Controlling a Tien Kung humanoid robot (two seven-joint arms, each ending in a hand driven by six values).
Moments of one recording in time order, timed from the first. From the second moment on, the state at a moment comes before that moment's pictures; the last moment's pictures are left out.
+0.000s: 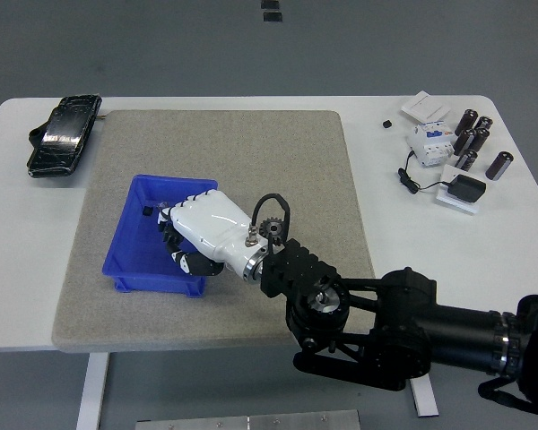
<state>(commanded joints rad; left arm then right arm) -0.07 0.30 -0.82 -0.25 0.65 0.13 0.38 0.80 -0.03 0.19 1.34 -2.03 -0.25 -0.47</state>
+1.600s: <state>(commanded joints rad) -0.08 0.30 -0.82 -0.25 0.63 0.13 0.37 0.73 -0.20 0.20 1.19 -1.92 -0.28 -0.45</state>
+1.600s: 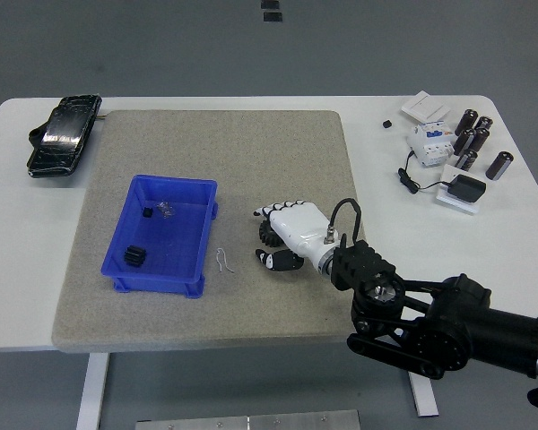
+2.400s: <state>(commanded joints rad) -0.08 0.30 -0.81 -0.25 0.63 0.14 0.37 0.74 -0.20 0.17 1.14 -1.89 -0.30 -0.42</state>
